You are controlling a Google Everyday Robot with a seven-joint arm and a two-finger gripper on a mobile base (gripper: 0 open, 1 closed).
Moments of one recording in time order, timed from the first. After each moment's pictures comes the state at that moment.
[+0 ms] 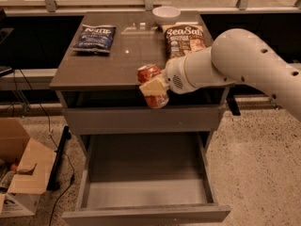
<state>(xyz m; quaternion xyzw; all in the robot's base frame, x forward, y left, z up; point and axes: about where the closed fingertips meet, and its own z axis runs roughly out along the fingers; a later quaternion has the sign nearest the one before) 0.589 -0.022 0.860 -0.39 0.81 0.21 0.39</state>
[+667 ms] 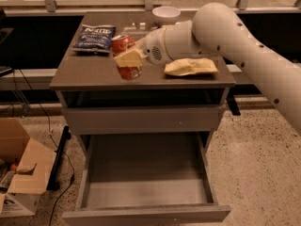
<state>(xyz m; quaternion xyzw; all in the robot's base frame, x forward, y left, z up) 0.644 0.047 0.917 -0.44 0.72 0.29 0.45</state>
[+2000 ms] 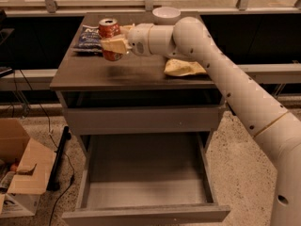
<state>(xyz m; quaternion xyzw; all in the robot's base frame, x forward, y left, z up) 0.739 0.104 0.922 -0.44 0.62 0.33 0.56</state>
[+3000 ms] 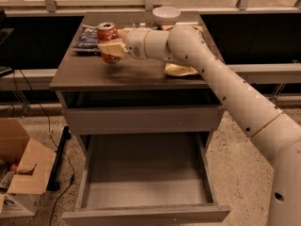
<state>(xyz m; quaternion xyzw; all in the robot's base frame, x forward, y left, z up) 0.753 0.111 0.907 -0.42 0.62 0.31 0.58</state>
